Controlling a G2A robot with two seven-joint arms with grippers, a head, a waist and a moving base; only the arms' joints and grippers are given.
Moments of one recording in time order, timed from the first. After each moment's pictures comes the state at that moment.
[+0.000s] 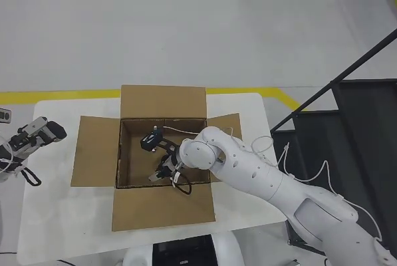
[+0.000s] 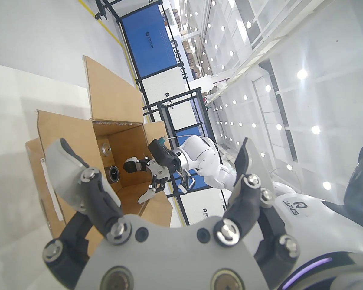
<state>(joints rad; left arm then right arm) 1.30 -0.98 -1.84 -1.41 -0.49 -0.38 -1.20 -0.72 -1.32 0.55 -1.42 -0.54 0.00 1.07</state>
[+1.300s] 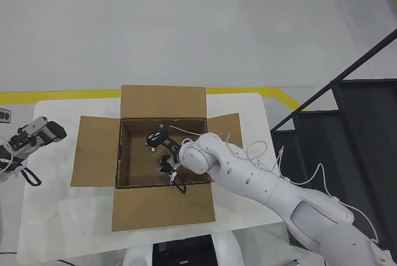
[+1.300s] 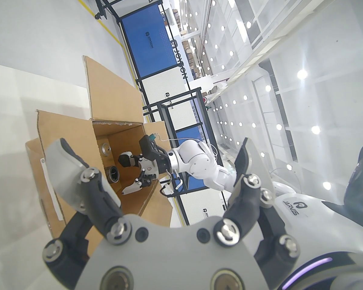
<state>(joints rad) 1.30 -0.98 -1.84 -1.41 -0.49 -0.38 -1.20 -0.74 -1.36 0.51 -1.35 -0.69 0.17 1.01</state>
